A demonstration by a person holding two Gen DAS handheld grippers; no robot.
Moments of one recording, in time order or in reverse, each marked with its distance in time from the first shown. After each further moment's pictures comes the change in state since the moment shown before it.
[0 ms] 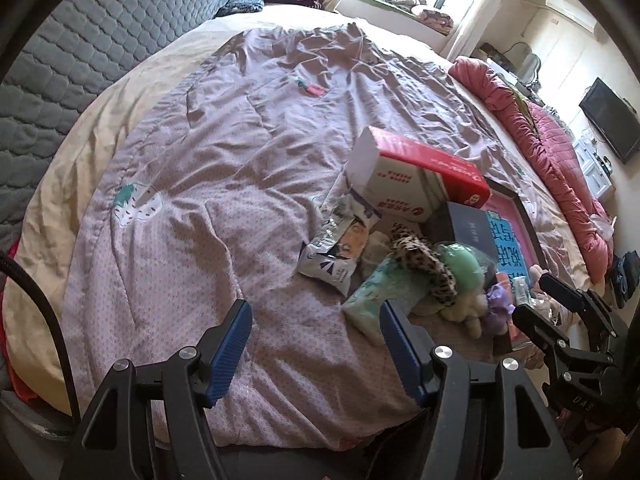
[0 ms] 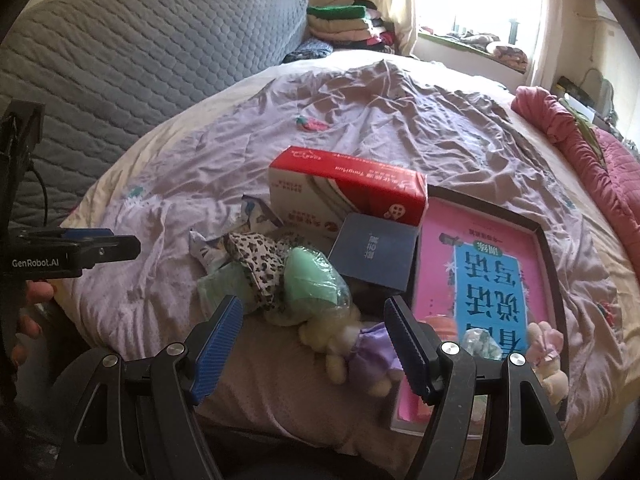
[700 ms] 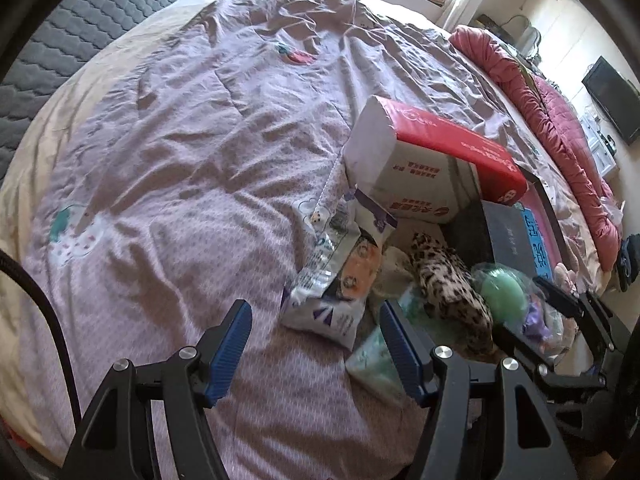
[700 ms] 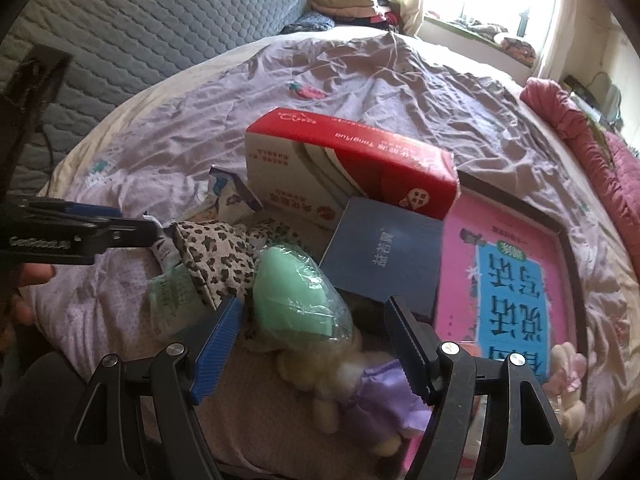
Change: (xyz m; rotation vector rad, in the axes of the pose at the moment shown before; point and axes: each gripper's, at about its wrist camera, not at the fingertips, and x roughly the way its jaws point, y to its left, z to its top) left arm 0.081 -0.008 0.039 0.050 0.109 -0.009; right arm 0.073 -0.004 0.009 -0.024 0.081 -0.011
